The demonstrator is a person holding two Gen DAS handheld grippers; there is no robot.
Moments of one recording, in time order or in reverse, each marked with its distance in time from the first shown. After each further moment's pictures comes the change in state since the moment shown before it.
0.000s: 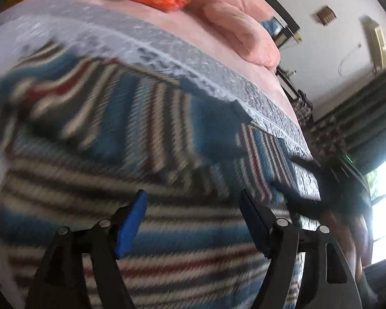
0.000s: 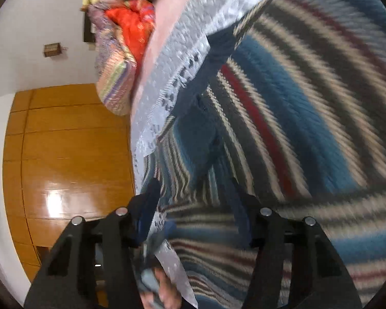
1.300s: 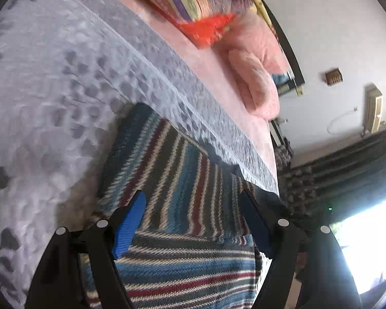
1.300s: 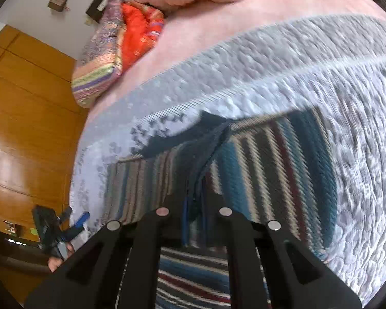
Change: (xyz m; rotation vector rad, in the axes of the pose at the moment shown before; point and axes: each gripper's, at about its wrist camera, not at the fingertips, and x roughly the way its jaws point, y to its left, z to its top) left arm -0.050 0.097 0.089 -0.230 -0.059 -0.173; right arm -0.057 0.064 0.038 -0.351 -0.148 -0.402
